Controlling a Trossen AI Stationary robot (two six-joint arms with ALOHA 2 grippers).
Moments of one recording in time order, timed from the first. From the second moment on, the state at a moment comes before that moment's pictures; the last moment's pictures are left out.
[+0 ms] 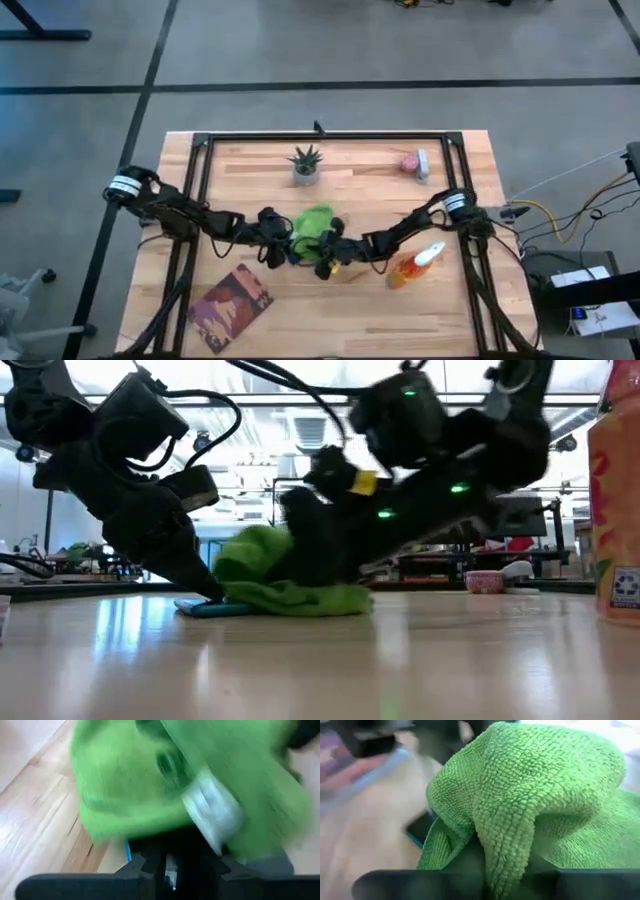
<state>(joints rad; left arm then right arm) -0.18 1.58 0.41 0.32 -0.26 -0.44 0.23 2.20 1.06 0.68 0.36 0.30</state>
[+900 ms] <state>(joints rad) -0.19 1.58 0.40 0.31 -0.24 -0.42 0.27 1.94 0.71 0.41 0.80 0.67</state>
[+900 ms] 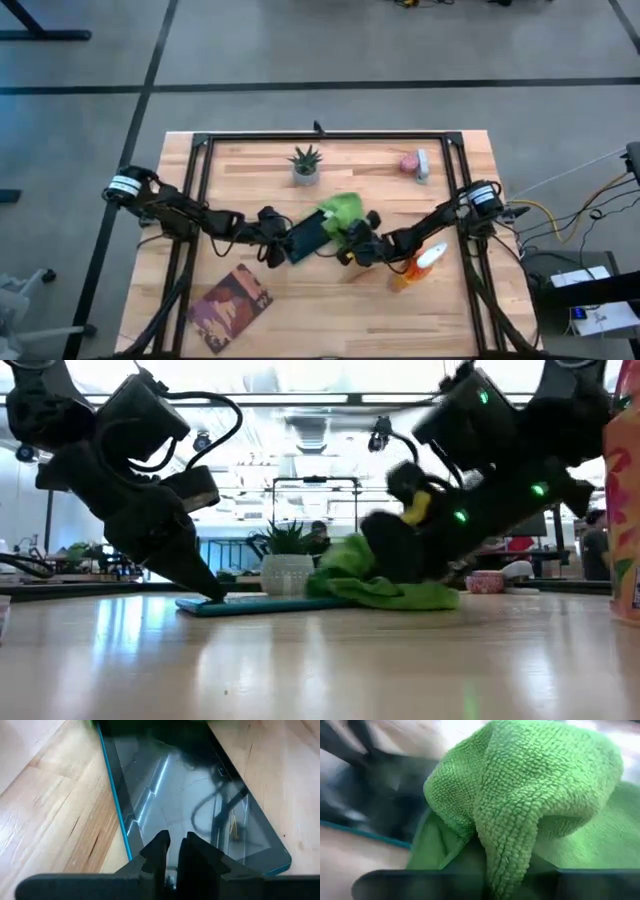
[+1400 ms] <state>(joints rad) -0.19 1.55 0.40 0.31 -0.22 -0.39 0.27 1.82 0.64 0.41 0.88 0.64</state>
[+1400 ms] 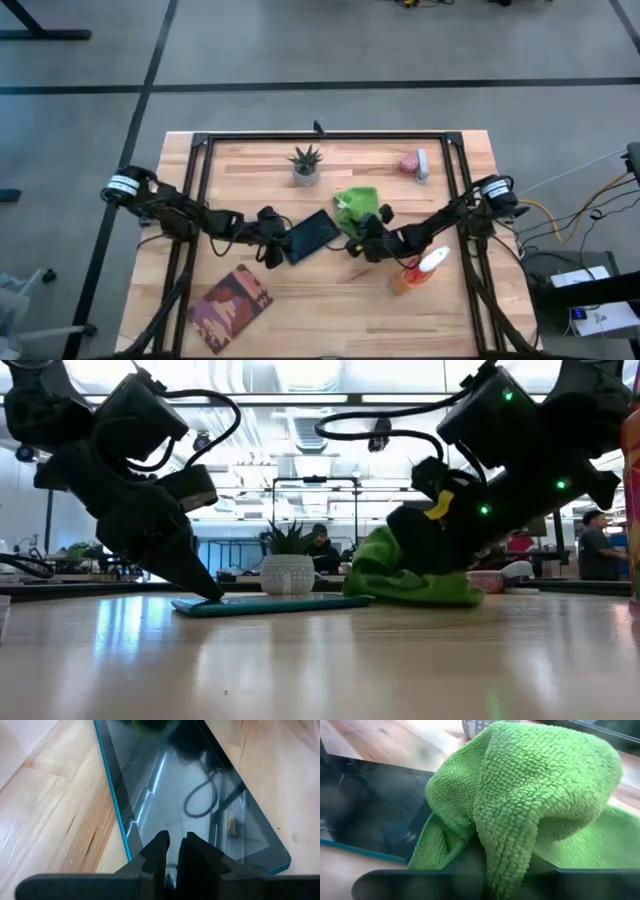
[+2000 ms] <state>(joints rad) -0.19 1.14 0.33 -0.04 -0.40 -0.40 0.27 1.82 0.65 0.44 0.85 0.59</state>
